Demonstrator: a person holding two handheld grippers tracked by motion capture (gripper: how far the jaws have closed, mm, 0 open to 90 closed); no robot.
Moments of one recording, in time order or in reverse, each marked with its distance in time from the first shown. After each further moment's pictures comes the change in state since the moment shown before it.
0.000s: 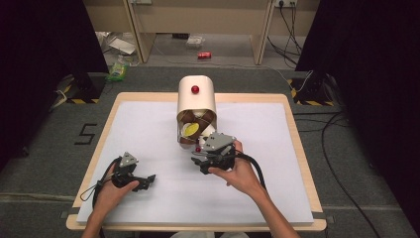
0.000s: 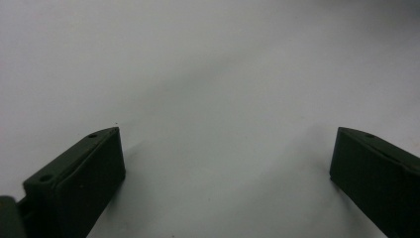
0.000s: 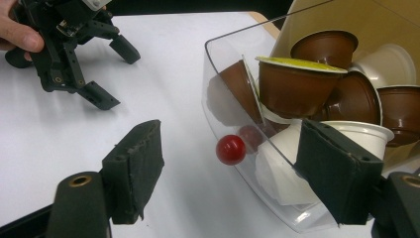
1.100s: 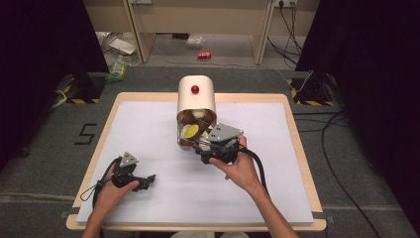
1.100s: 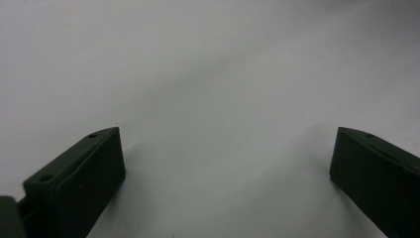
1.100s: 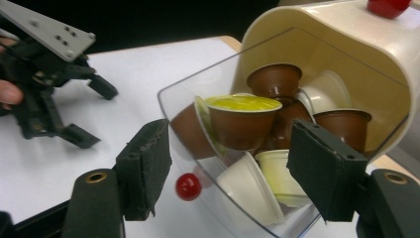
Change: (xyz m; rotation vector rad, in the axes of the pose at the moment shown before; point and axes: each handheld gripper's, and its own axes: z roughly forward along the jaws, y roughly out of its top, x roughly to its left) left arm 0.000 0.000 0.000 0.001 0.001 0.001; right arm -0.012 0.013 -0.009 -0.073 -0.075 0.084
